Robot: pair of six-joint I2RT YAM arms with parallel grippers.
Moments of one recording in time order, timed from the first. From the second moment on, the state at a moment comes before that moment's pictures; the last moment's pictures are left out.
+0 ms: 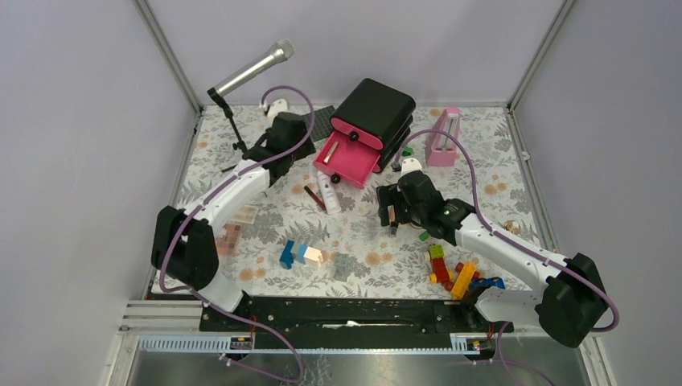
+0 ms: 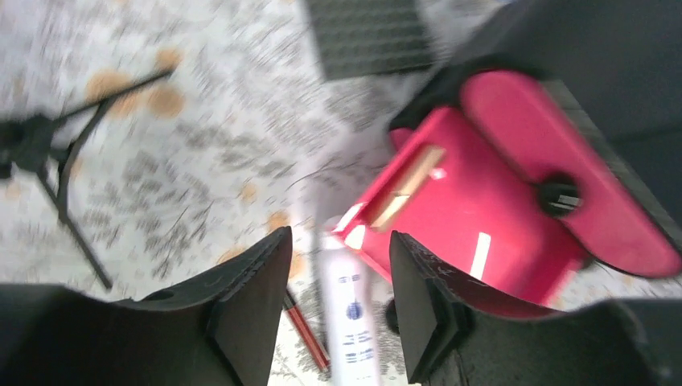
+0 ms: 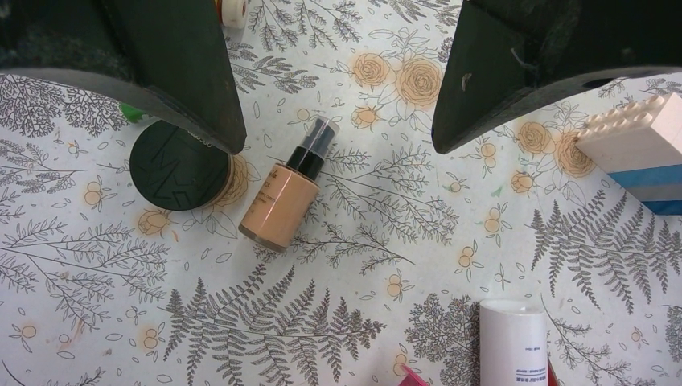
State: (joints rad) left arm -0.47 1.56 1.30 -0.28 -0.33 -0.53; right arm 0.71 1.20 0.82 -0.38 0.20 0.35
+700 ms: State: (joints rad) left arm -0.42 1.84 1.16 -0.40 -0.36 -1.06; right arm 0.71 1.18 0.80 -0.38 0.19 0.36
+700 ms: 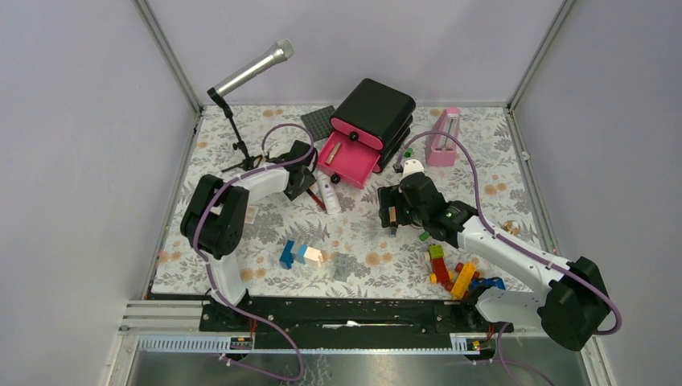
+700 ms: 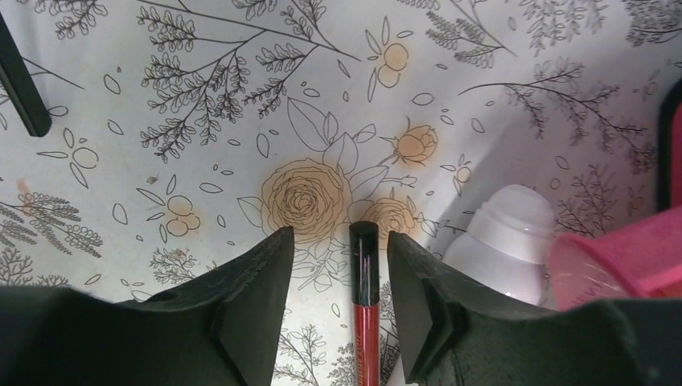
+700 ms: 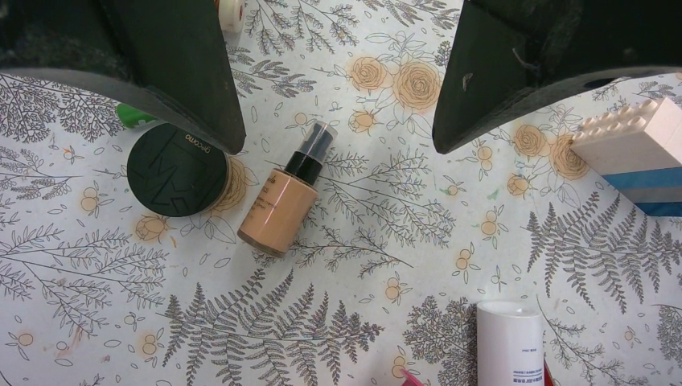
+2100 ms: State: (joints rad) left arm -0.51 1.60 1.06 -0.51 -0.54 -0.96; right arm 0.71 1.17 0.79 -0.38 0.20 0.37
